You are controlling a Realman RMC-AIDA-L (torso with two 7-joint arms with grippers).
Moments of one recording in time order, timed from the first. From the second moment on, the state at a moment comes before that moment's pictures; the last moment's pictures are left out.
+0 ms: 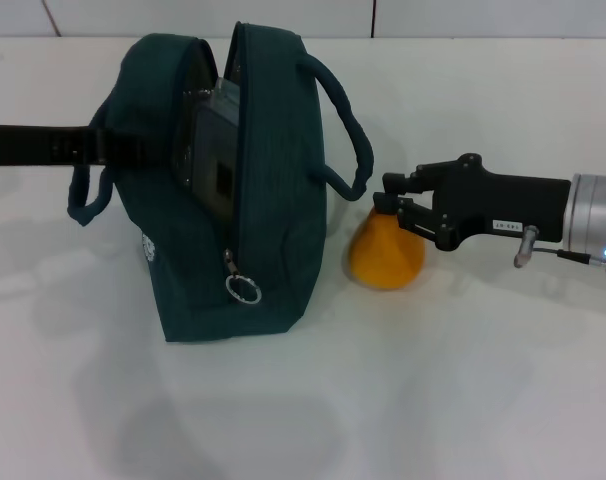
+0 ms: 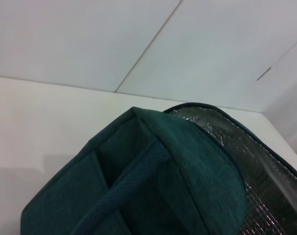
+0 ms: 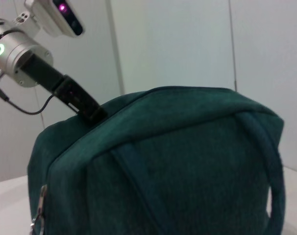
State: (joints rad) left arm -0.45 -2.08 0.78 1.25 2.12 1.63 -2.42; right arm 0.58 2.03 -1.33 -0.52 -1.37 -1.20 1.16
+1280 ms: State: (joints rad) left arm -0.44 -2.08 0.77 1.25 2.08 1.64 -2.42; right arm 0.49 2.01 -1.14 -0.74 -1.31 -1.51 1.26
